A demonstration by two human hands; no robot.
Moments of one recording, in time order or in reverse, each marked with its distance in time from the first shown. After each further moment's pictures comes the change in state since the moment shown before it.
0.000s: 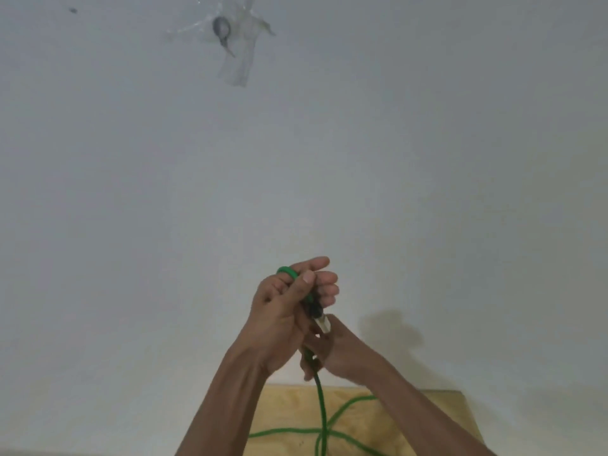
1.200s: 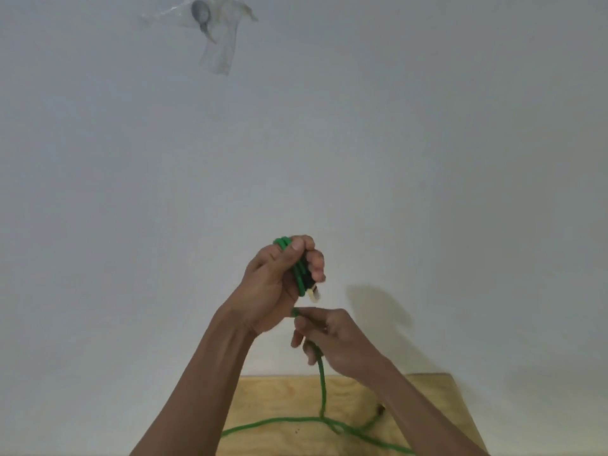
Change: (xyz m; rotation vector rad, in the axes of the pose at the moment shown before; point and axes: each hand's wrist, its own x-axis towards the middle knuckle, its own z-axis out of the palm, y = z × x) left_hand 0.029 0.015 -0.010 0.066 -0.253 -0.068; right_hand -0.013 0.004 0.004 0.216 0.177 0.045
